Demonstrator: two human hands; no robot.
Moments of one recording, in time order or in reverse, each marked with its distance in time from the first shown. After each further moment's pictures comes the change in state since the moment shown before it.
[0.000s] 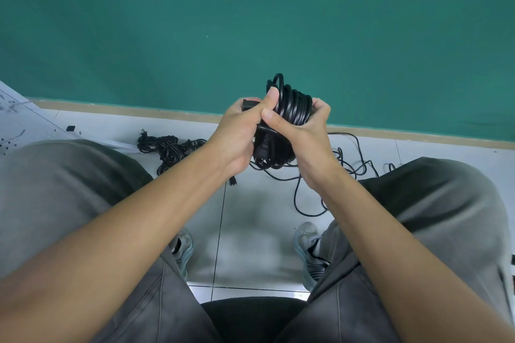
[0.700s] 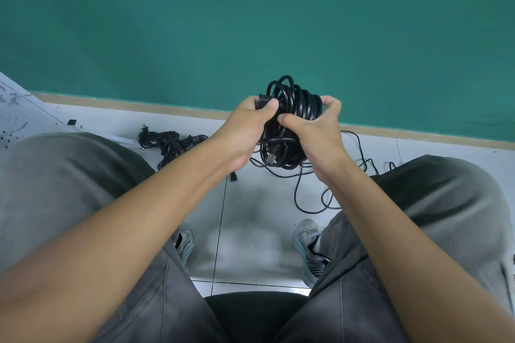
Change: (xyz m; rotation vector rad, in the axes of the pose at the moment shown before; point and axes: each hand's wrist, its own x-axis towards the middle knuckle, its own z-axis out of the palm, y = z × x) left_hand 0.008 -0.006 -0.005 0.218 -0.003 0.040; right_hand 0.010 0.004 -0.013 -0.119 0.073 0.015
